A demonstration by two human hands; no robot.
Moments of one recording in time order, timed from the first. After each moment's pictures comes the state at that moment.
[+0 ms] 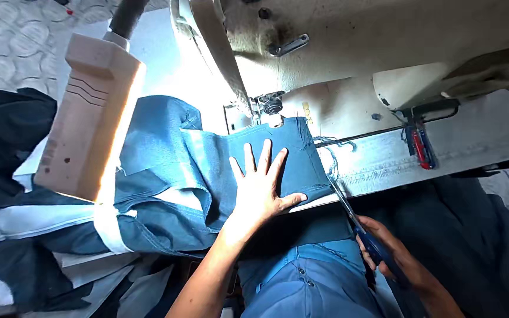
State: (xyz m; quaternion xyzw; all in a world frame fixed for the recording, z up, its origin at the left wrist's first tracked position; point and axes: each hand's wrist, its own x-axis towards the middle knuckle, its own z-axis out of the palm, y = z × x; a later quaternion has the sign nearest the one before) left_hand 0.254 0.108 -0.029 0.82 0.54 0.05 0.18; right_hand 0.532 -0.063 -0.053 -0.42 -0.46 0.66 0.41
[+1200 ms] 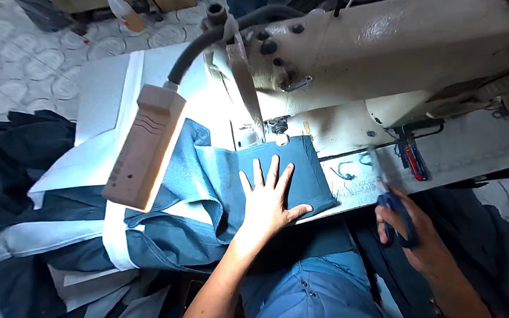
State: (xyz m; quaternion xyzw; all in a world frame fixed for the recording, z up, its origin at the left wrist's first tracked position) left_hand 0.261 0.106 -0.023 0.83 0.53 0.03 0.18; right_hand 0.520 -0.004 0.004 -0.65 -0.33 0.51 0.46
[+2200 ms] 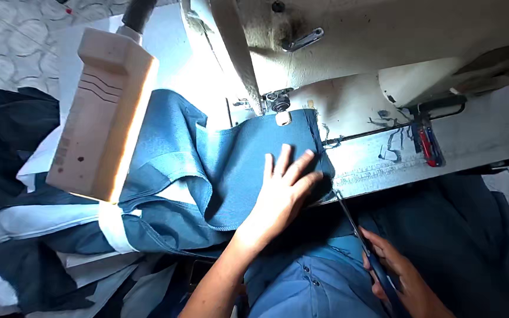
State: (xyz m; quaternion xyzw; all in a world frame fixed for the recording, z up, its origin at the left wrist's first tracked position) left_hand 0.267 0.095 -0.030 0.88 0.36 0.23 0.20; right_hand 0.504 -0.089 -0.025 -0.54 -0.54 0.52 0.37
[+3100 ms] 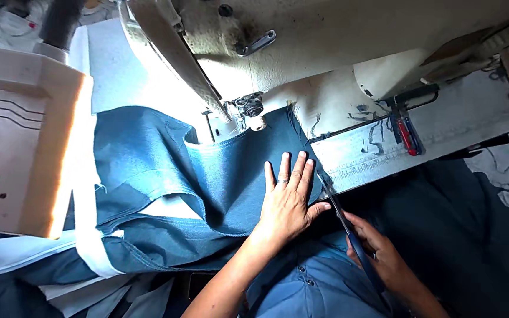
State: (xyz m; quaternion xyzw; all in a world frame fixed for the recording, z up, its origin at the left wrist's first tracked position) left_hand 0.299 0.079 -0.046 0.90 0.40 0.11 0.13; right_hand 0.487 -0.072 -0.037 -0.57 -0.49 0.51 0.41
